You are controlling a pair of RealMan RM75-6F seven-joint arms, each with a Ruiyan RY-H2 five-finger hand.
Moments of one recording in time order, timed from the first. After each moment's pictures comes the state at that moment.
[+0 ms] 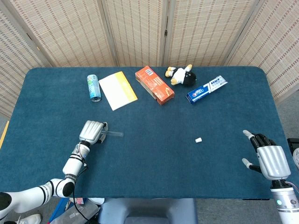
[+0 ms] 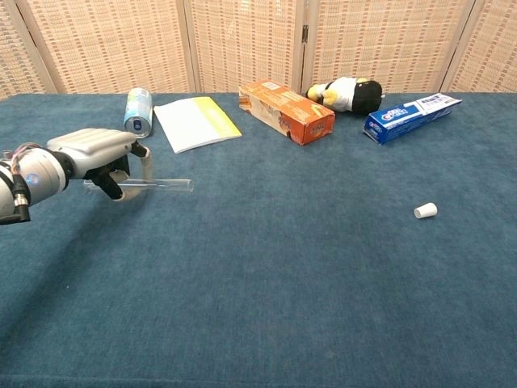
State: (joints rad) left arm -0.77 -1.65 -0.16 -1.18 1.05 0.92 0.36; right arm 0.12 -1.10 0.06 -1.69 -1.52 1.45 -0.18
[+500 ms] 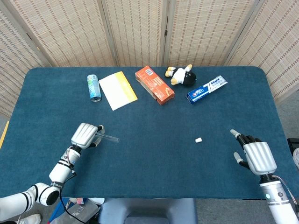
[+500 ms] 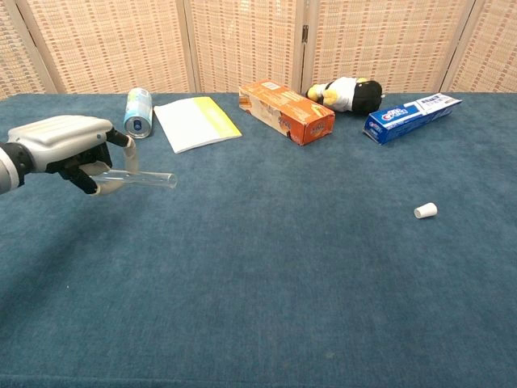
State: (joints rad) left arm -0.70 -1.51 -0.10 -1.30 1.27 1.01 0.19; right arm 0.20 -1.12 0.08 -1.72 -1.48 1.33 -0.29
